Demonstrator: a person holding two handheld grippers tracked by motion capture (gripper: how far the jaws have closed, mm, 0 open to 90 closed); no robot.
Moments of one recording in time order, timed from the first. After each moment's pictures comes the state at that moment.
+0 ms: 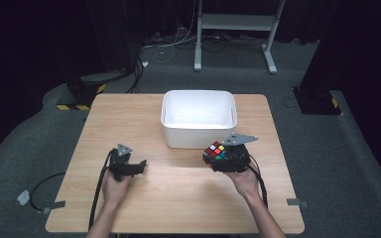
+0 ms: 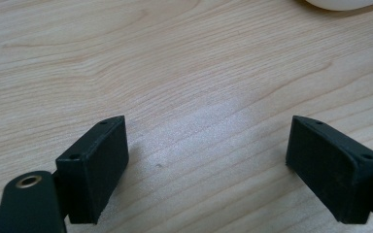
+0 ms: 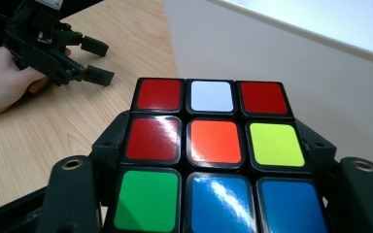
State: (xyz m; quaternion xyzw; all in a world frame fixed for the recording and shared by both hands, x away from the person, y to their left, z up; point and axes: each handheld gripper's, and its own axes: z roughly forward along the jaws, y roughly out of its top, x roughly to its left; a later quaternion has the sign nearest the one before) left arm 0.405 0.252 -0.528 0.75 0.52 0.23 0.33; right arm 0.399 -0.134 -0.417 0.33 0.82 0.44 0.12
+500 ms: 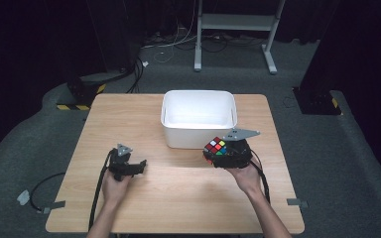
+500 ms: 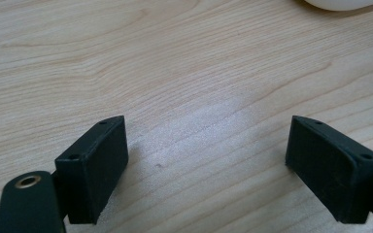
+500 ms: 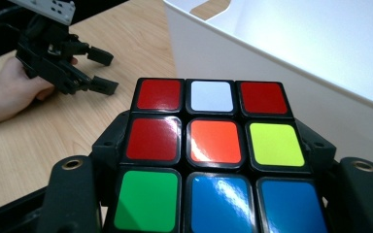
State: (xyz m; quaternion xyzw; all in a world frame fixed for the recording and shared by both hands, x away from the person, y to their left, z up) left arm 0.405 0.253 -0.528 0.75 0.52 0.23 0.33; right arm 0.403 -0.135 -0.399 0.32 0.83 0.45 0.12
